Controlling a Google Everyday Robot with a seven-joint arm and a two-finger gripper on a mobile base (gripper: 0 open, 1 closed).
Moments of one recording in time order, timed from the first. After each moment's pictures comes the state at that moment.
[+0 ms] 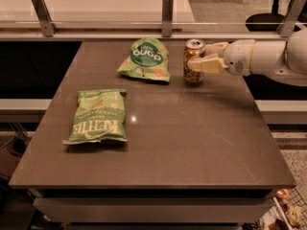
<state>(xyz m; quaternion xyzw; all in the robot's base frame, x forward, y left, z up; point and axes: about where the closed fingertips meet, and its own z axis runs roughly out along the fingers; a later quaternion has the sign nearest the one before) 0.671 -0.147 0.899 -0.41 0.69 0.24 0.54</state>
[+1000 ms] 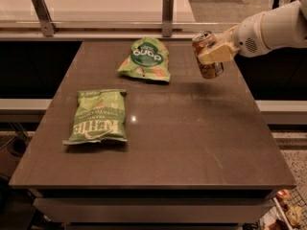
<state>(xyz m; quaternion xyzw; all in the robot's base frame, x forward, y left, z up) 0.643 -0.171 0.938 -0.44 0.77 0.13 0.44</state>
